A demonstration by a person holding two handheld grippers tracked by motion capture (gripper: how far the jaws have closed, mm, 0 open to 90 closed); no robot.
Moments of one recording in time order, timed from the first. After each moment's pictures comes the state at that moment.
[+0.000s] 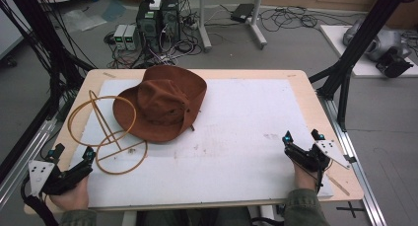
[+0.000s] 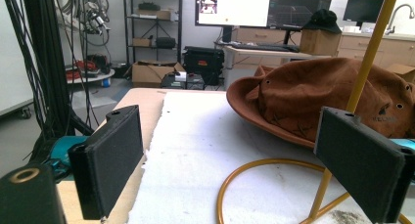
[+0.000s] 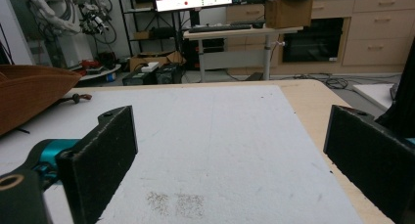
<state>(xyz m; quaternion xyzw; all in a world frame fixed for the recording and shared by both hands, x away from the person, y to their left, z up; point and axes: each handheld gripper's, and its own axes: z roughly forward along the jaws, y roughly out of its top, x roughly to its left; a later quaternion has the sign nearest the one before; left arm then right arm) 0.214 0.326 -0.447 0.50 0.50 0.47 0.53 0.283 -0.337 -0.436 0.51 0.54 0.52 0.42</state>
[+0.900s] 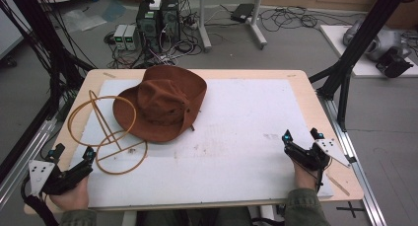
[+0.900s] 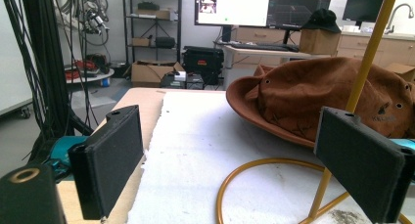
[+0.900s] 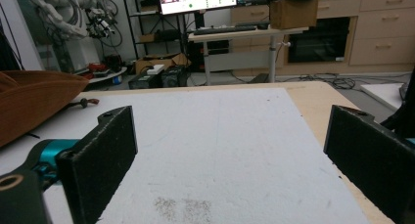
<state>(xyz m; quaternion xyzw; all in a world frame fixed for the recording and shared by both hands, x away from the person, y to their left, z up) 0.214 0.326 -0.447 0.50 0.50 0.47 0.53 0.285 -0.336 -0.432 0.51 0.54 0.53 0.41</state>
